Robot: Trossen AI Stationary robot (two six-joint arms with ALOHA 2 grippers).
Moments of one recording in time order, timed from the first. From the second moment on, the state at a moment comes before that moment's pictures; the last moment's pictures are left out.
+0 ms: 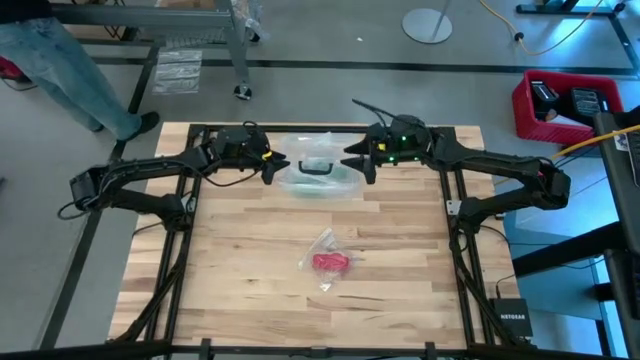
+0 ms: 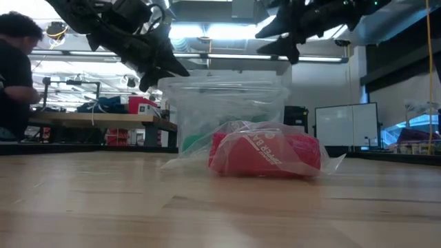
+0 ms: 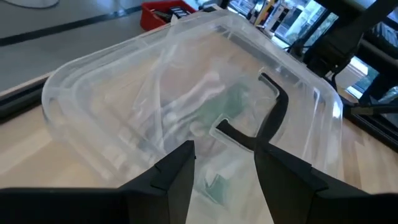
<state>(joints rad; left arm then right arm) 0.51 1.17 0.66 0.09 0.20 -0.34 -0.42 1.25 0.93 -0.02 -0.32 0.25</state>
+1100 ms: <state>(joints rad) 0.61 1.04 0.62 -0.11 0.32 -0.49 -0.31 1.38 1.06 -0.50 0.11 -0.09</state>
